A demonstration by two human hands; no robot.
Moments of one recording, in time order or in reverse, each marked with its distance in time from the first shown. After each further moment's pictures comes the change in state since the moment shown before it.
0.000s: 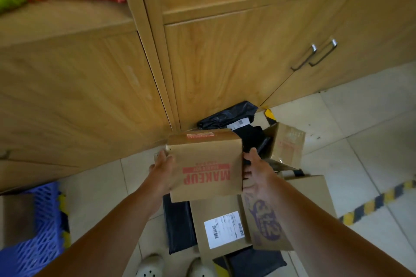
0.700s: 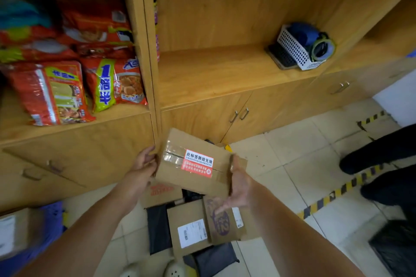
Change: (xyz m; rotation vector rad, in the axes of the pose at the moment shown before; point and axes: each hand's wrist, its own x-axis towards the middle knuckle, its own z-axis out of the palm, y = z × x) left_hand -0.308 0.123 -0.062 -0.136 -0.096 0.364; right_hand -0.322 -0.029 -0.102 0.269 -0.283 0.145
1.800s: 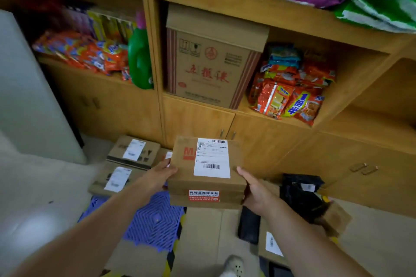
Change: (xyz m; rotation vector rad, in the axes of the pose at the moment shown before) left_hand -0.388 -0.164 -0.411 -0.210 0.338 -0.157; right_hand -0.132 0.388 0.331 -0.574 -0.307 -0.399
